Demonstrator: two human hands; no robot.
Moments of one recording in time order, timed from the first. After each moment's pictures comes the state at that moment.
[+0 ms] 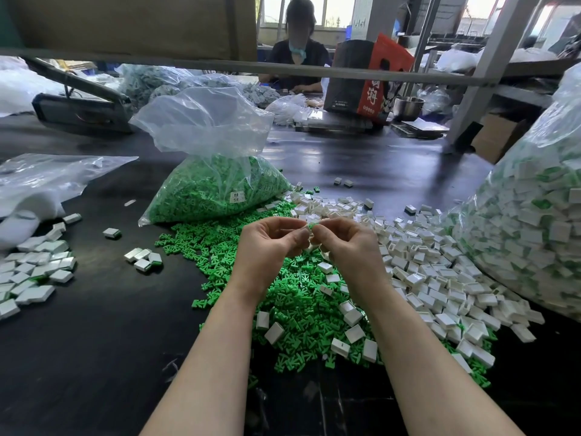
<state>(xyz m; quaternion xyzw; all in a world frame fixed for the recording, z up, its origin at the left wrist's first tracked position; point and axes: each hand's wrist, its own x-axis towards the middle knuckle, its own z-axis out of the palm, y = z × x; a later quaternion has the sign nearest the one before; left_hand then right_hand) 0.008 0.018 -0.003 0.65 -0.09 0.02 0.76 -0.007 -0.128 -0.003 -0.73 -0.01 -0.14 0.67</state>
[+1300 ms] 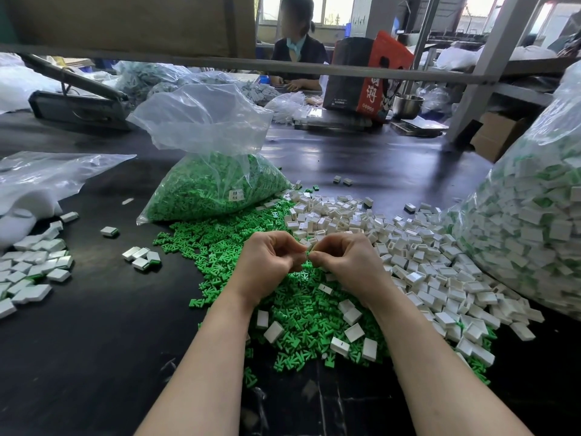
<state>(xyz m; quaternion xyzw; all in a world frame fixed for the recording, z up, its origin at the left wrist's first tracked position) 0.009 0.022 -0.019 0.76 -0.14 0.01 0.63 -0.007 -0.144 -0.016 -0.83 -0.06 -0.06 0.55</state>
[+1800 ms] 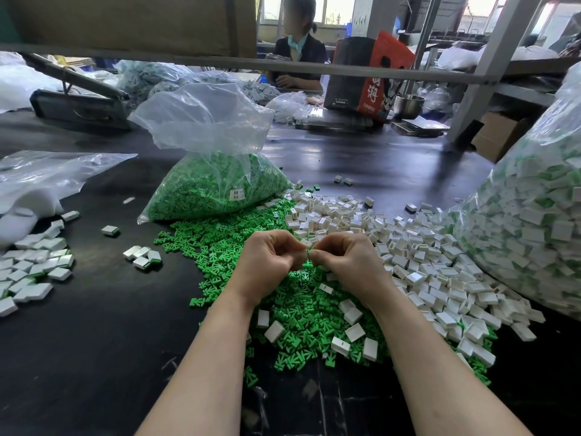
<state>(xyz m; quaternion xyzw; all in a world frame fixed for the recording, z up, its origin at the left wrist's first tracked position) 0.010 0.023 -0.020 0.76 -0.14 0.02 0.63 -0.009 -0.143 -0.015 -0.83 -0.06 -0.06 0.56</state>
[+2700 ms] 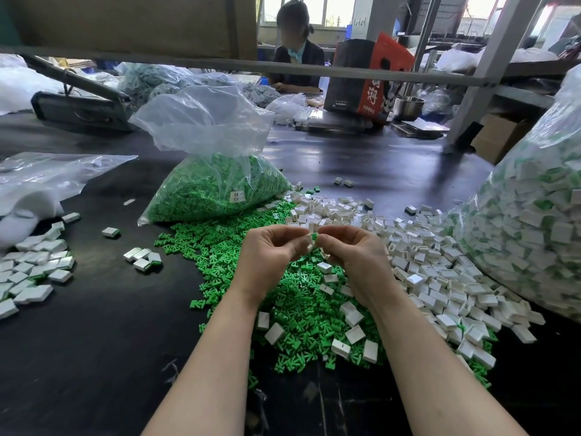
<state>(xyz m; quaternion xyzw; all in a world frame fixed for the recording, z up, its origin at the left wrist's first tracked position) 0.009 0.017 -0.013 0.67 -0.12 0.02 0.73 -0.008 -0.142 -0.011 -0.67 0.01 -0.08 0.73</state>
